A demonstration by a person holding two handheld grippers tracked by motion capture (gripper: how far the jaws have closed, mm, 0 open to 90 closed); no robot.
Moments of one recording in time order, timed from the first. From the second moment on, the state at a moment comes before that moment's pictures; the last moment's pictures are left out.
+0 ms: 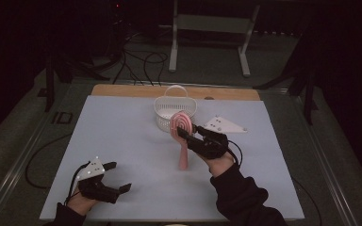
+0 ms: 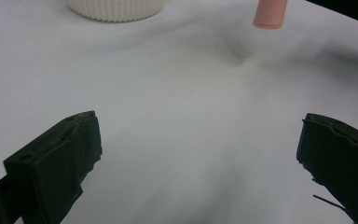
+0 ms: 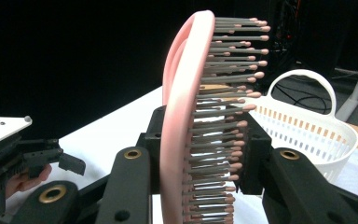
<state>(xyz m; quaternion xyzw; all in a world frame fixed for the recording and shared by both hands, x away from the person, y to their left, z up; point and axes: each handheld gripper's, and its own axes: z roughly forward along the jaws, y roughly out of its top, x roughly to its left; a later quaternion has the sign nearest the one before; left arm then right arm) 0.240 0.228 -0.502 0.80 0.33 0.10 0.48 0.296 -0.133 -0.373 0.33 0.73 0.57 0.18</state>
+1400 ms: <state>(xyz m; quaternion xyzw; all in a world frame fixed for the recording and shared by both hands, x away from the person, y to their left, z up) 0.235 0.228 -0.505 0.81 0.33 0.10 0.48 0.318 -0.158 -0.336 0.34 0.70 0.58 0.24</state>
